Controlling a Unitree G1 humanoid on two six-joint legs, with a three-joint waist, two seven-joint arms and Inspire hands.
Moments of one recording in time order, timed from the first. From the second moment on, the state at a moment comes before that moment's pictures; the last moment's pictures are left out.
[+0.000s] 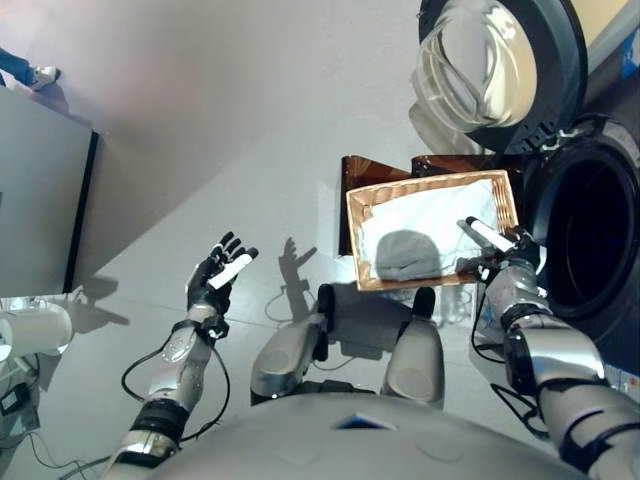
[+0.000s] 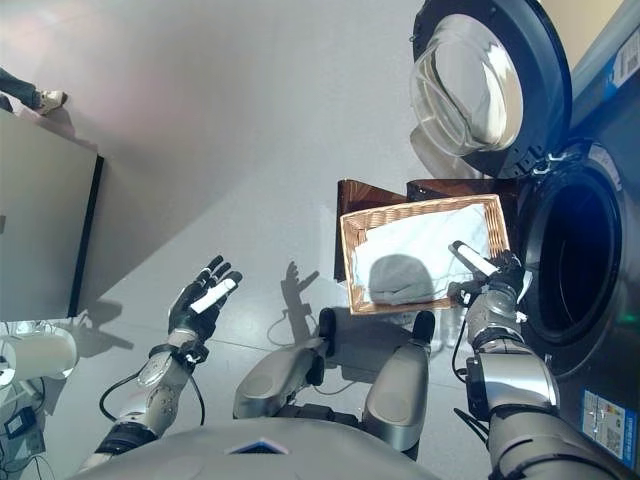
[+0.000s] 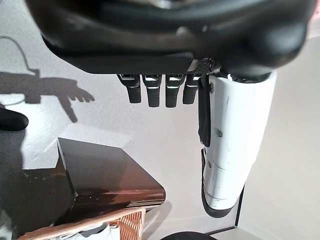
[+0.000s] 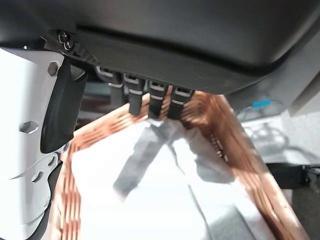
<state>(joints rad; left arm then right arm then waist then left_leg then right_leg) 0.18 0.28 -0.17 0.46 -0.71 -0.17 -0.06 -0.48 -0.47 -0.03 1.34 0.56 -0.15 -0.26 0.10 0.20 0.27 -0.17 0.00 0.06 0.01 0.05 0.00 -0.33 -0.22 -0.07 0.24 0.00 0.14</state>
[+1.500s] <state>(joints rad) 0.17 0.34 -0.17 0.34 -0.73 -0.18 -0.07 -0.61 -0.53 0.01 1.31 0.54 -0.15 -0.26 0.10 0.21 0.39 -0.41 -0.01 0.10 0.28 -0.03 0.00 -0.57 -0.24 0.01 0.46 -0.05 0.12</state>
